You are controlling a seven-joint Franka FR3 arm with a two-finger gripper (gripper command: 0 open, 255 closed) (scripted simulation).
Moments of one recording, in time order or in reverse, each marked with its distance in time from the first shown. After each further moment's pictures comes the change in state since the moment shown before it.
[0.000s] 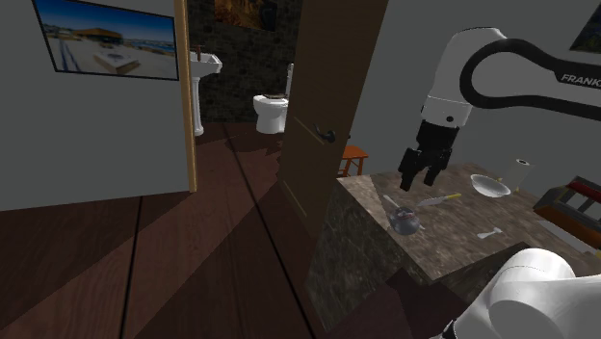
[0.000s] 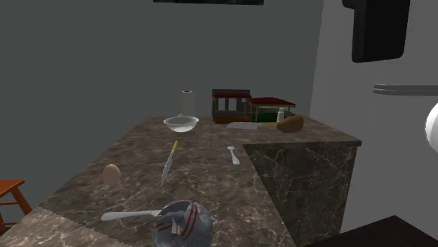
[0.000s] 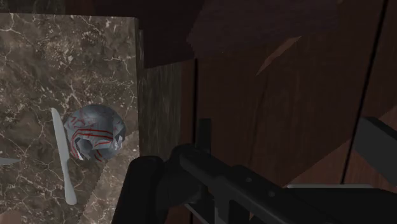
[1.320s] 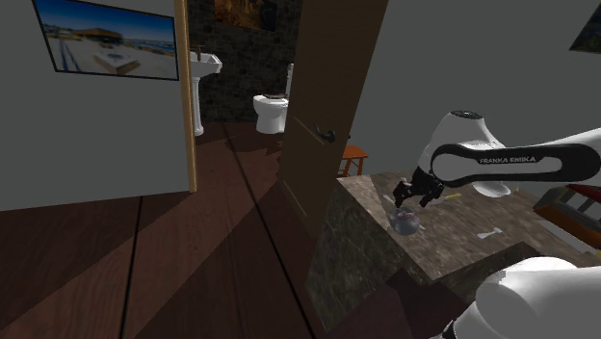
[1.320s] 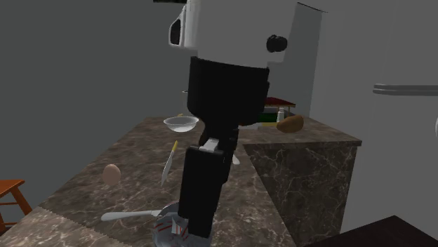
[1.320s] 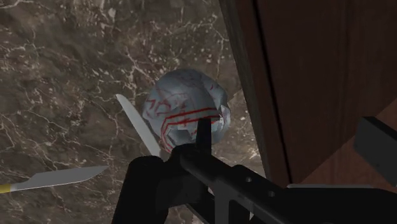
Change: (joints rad) arm -0.281 0.112 -0.140 -0.393 -0.274 0.748 0.089
